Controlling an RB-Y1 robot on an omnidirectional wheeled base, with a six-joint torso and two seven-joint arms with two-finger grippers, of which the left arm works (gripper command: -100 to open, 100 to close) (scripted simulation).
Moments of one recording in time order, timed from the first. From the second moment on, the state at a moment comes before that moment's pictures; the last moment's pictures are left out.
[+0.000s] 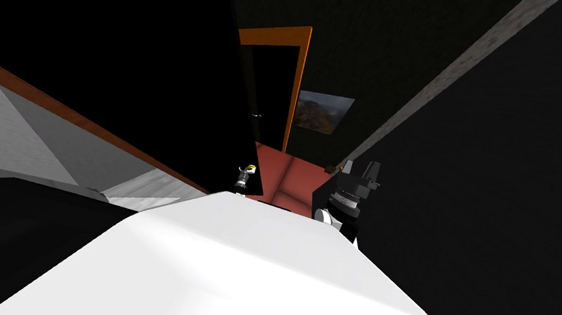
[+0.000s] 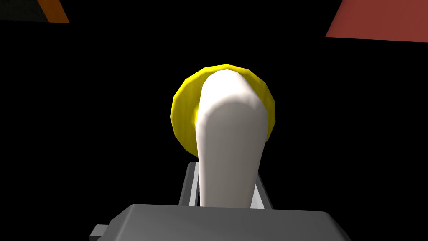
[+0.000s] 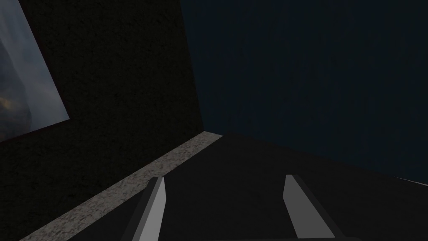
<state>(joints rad) 0.12 0.08 0.11 -0.93 0.16 -0.73 -0.03</state>
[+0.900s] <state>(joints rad) 0.11 0.08 0.18 -0.91 0.19 -0.74 -0.05</state>
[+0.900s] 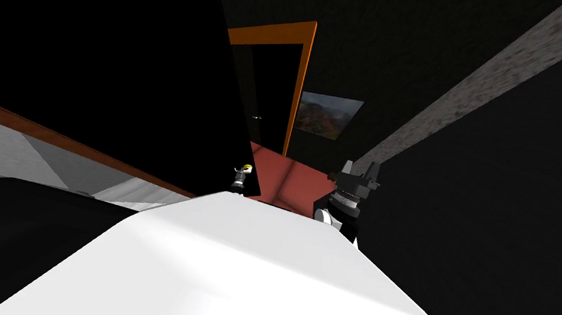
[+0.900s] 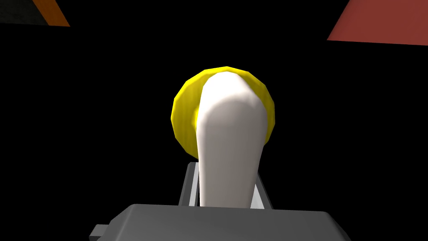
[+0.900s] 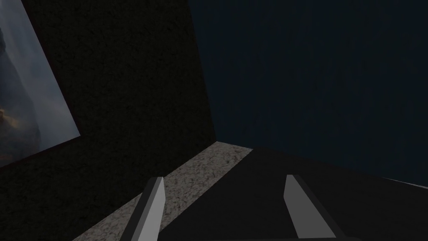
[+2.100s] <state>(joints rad) 0.11 0.08 0.30 -0.90 0.26 -0.74 -0.09</state>
